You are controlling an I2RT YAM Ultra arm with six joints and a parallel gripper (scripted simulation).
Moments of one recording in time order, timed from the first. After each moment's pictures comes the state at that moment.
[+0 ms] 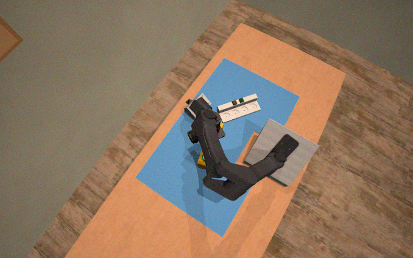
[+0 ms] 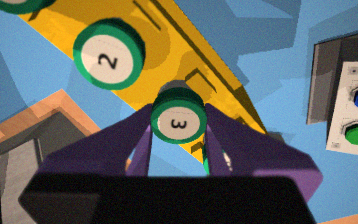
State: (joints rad) arm -0.08 1.90 1.09 -0.98 -0.77 -1.40
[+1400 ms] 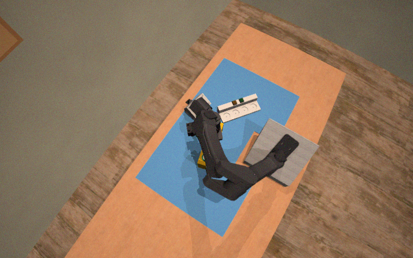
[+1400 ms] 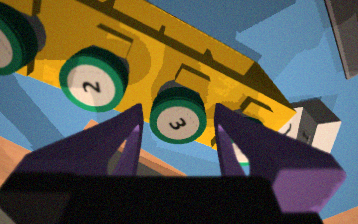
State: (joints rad) arm -0.08 1.90 1.09 -0.98 -0.77 -1.04
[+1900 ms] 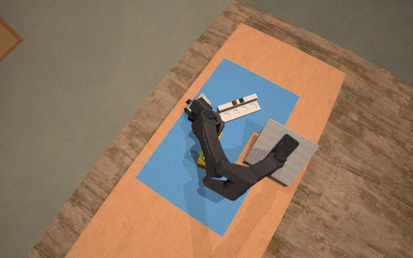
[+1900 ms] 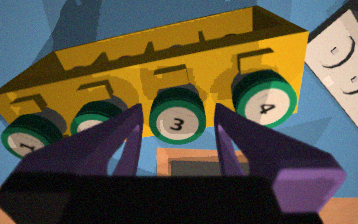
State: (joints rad) arm -0.08 1.90 1.09 -0.98 -0.77 -0.36
